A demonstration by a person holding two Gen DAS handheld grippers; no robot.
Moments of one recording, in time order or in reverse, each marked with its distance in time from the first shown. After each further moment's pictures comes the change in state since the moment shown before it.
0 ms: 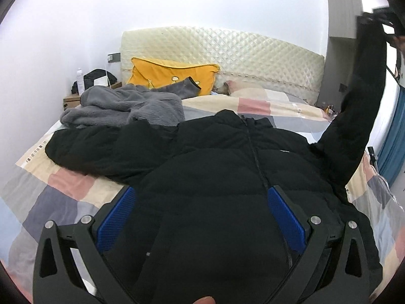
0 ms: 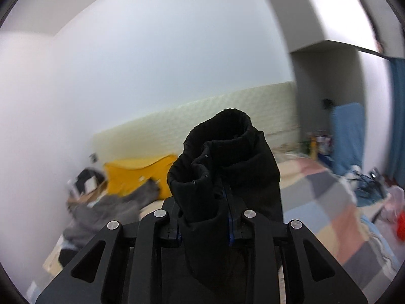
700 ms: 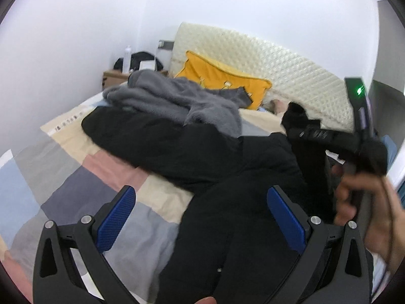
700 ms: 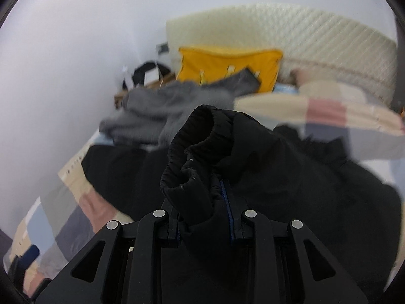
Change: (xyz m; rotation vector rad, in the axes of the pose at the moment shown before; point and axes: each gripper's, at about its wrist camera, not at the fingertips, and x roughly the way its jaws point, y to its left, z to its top) left arm 0.004 0.129 0.009 -0.260 0.000 0.123; right arm 0.179 0.254 -0.270 -0.233 0.453 0.303
